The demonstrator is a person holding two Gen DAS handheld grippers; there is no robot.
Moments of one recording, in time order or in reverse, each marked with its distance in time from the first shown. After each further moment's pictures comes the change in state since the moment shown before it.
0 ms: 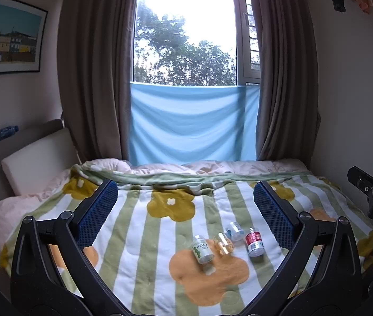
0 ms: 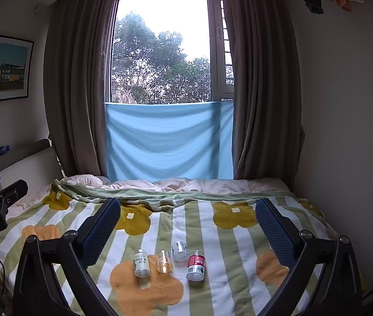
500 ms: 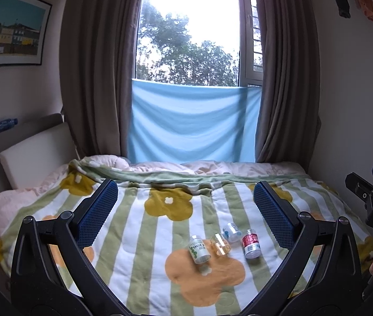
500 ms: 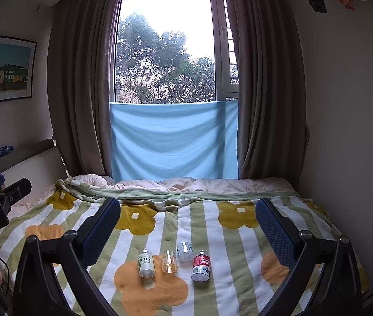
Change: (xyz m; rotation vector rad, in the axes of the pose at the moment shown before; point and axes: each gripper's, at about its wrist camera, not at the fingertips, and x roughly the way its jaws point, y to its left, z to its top) left arm 0.004 0.006 -0.003 -0.026 0.006 -0.003; right arm 0.003 0.004 0.003 -0.002 0.000 0.021
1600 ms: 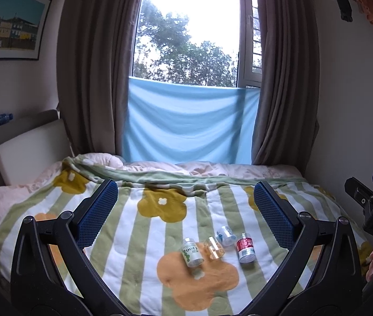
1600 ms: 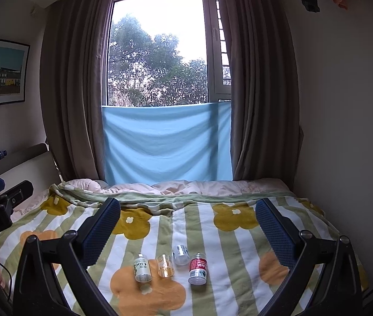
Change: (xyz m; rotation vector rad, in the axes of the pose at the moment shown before) left arm 0.016 -0.003 0.002 -0.035 0.003 -0.021; right arm 0.010 -0.003 -0.004 0.021 -0.011 -0.041
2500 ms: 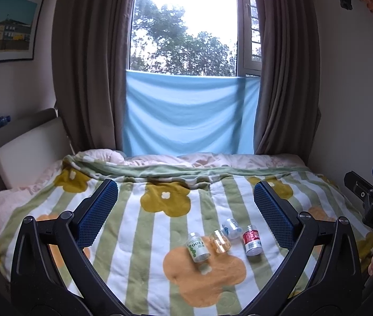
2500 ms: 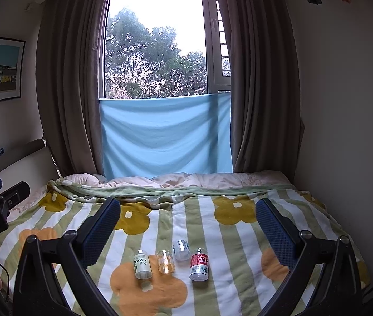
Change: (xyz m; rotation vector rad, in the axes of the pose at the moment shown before) left arm 0.019 -0.001 0.003 0.042 0.054 0.006; right arm 0.010 0.004 -0.002 0.004 0.031 -0.004
